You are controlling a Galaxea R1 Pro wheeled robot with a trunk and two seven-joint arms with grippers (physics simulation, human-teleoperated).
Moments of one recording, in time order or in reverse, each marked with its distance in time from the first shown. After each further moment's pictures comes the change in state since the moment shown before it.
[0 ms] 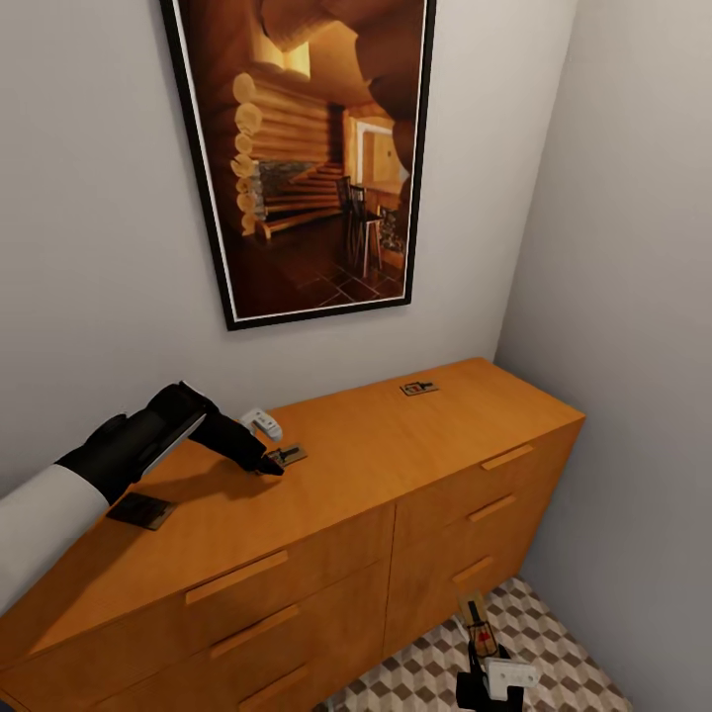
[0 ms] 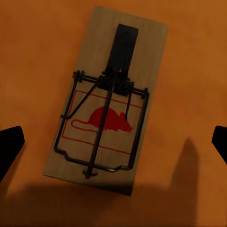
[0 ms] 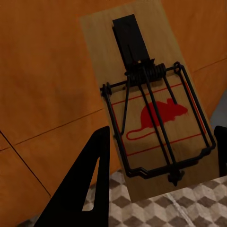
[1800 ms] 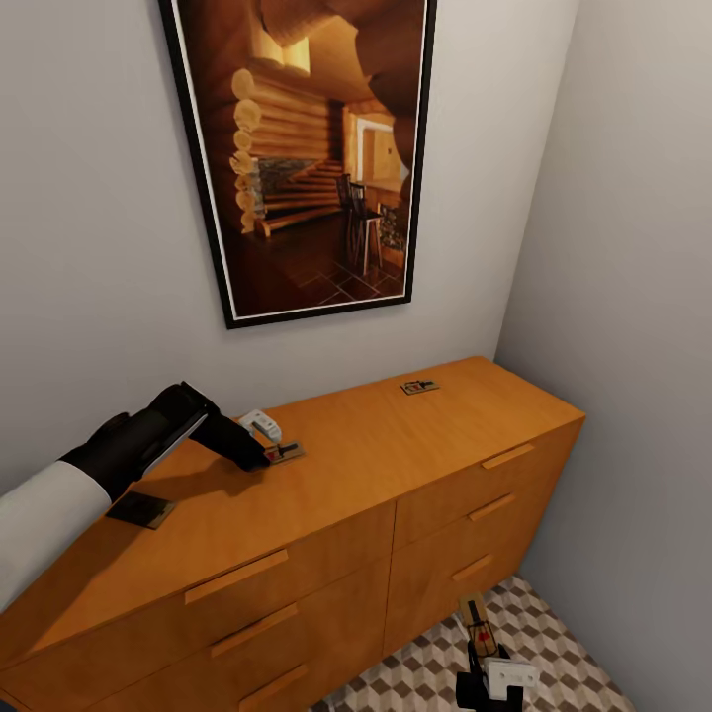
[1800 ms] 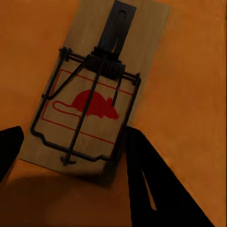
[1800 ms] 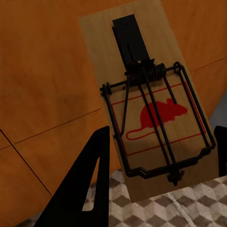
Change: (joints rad) left arm -0.018 -0.005 -0.030 0.038 0.011 0.002 0.006; right arm 0.000 0.001 0.000 0.000 0.000 -0.003 0.000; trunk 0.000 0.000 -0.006
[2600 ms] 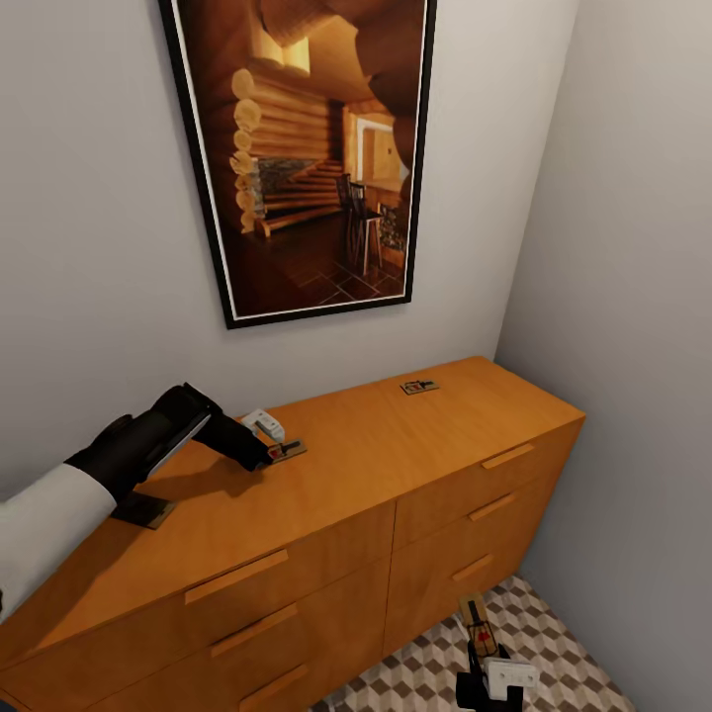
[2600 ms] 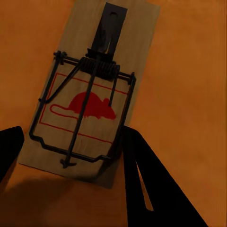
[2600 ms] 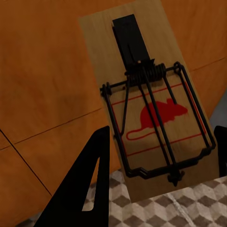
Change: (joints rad) left arm 0.016 -0.019 0.039 -0.004 -0.033 -0.009 0.003; right arm 0.000 0.000 0.000 0.000 0.000 0.000 0.000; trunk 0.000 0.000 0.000
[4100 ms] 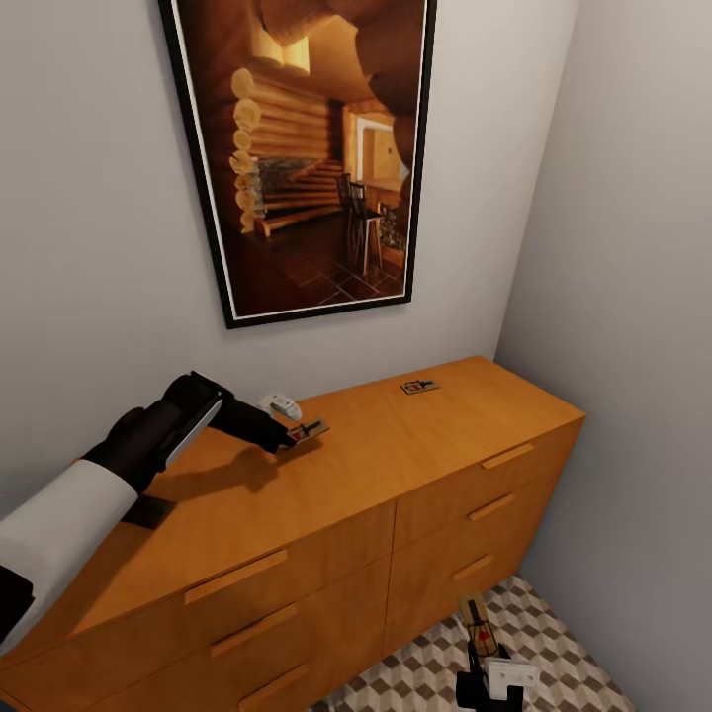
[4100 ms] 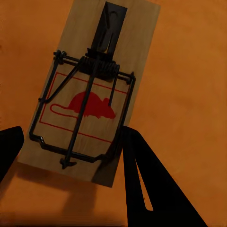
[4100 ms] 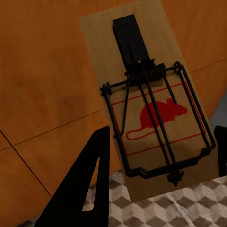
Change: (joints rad) left arm 0.002 -0.083 0.135 -0.009 0.016 0.013 0.002; right arm 0.000 0.000 0.000 0.000 0.000 -0.006 0.000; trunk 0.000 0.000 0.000
